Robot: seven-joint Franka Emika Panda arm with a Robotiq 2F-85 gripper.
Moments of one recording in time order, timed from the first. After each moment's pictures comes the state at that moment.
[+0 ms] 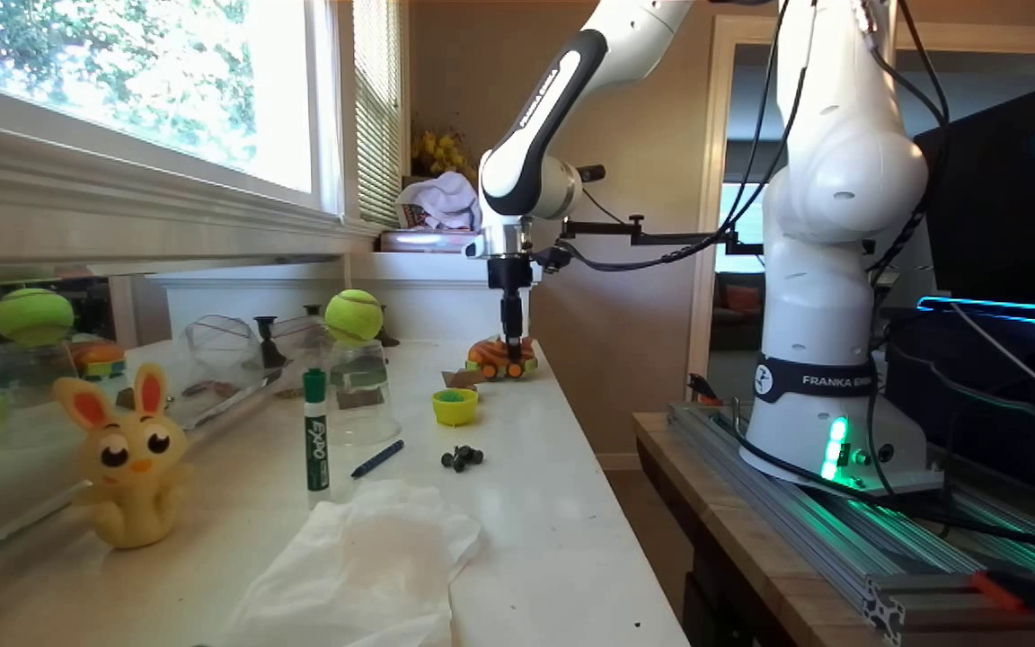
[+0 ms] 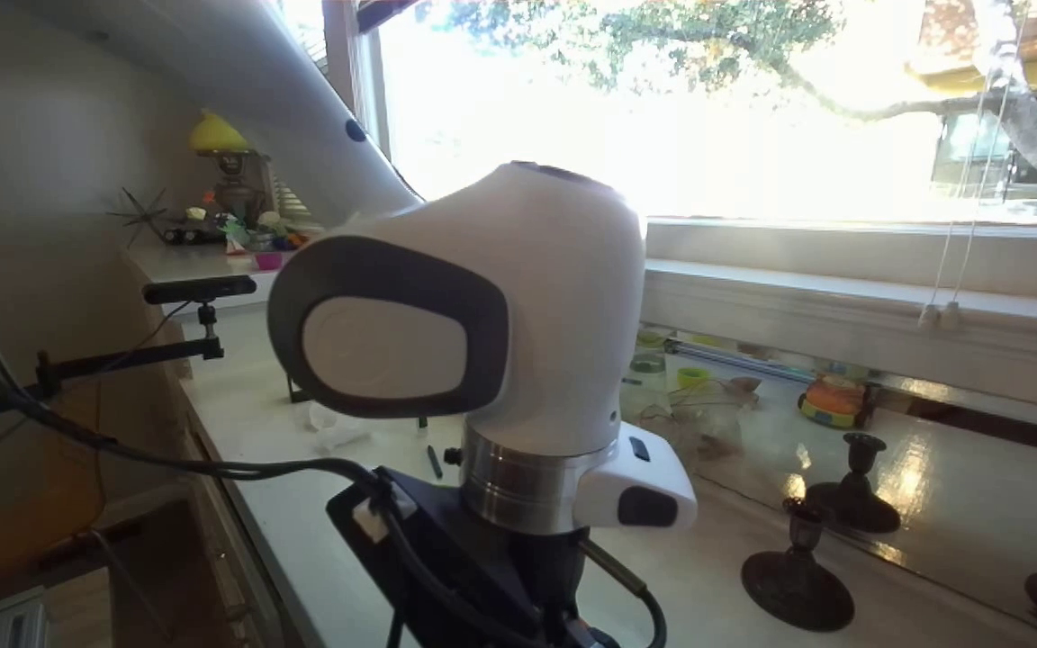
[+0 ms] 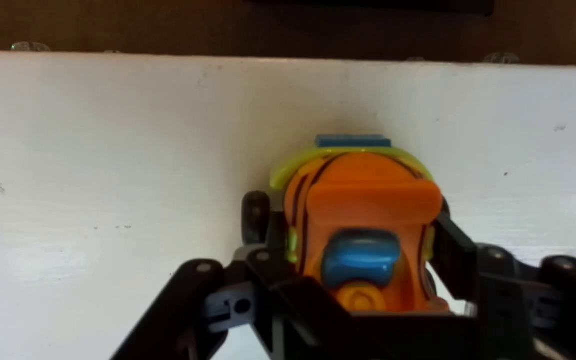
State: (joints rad) arm -0.29 0.05 -0.33 -2.50 0.08 2.46 -0.71
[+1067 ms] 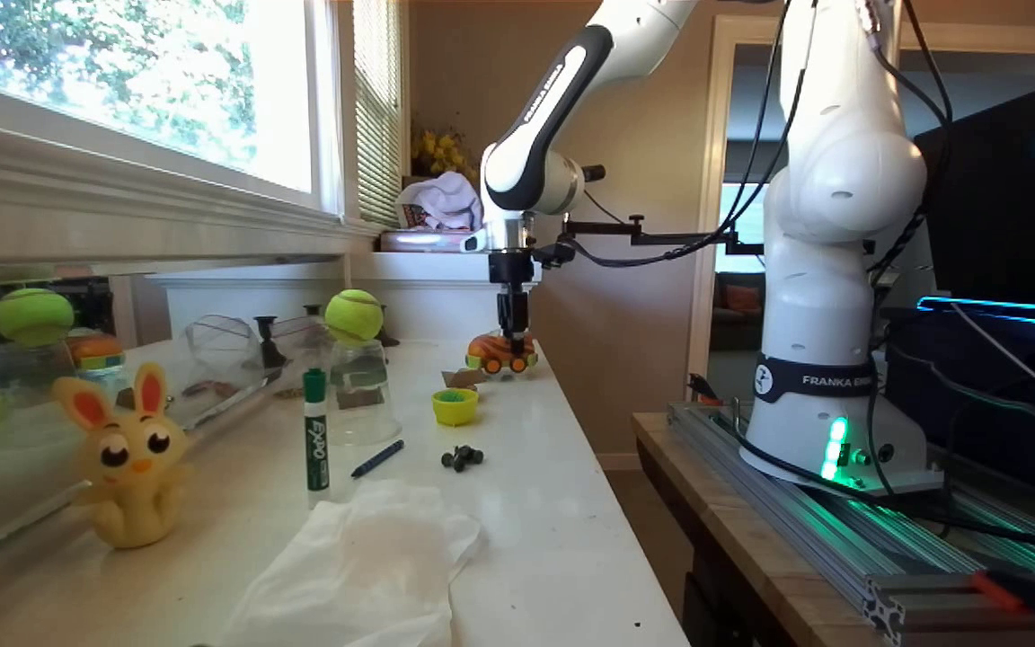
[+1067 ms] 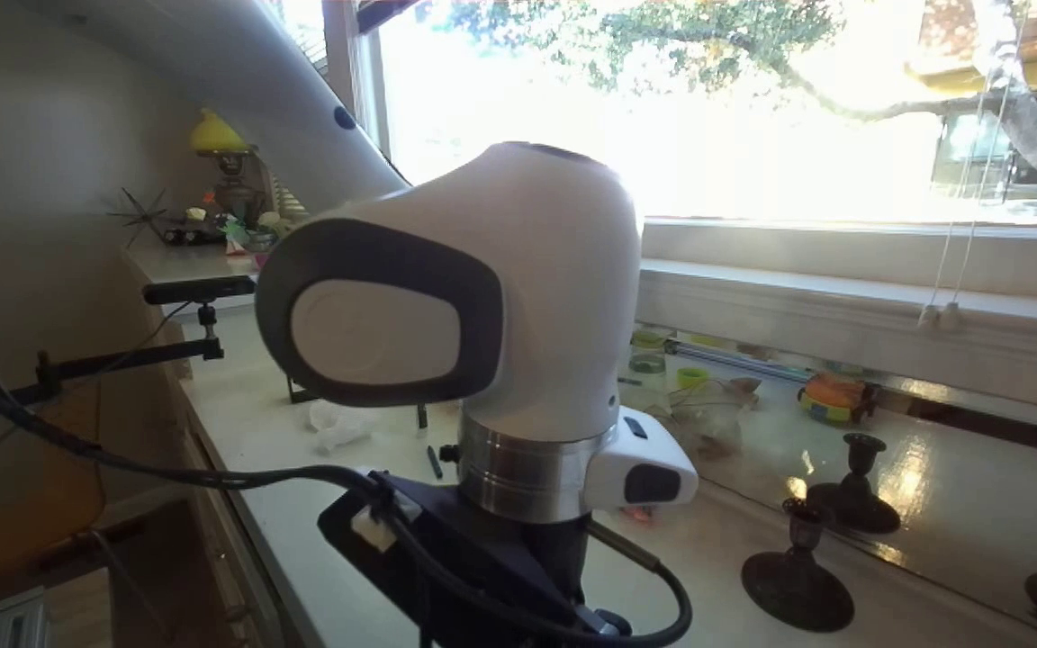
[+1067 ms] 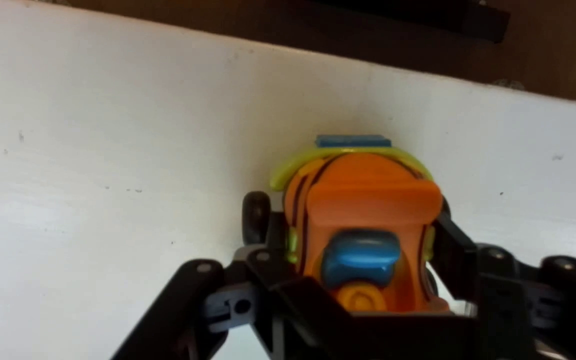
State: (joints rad) arm -0.30 0.03 -0.33 -2.51 0.06 2.46 -0.85
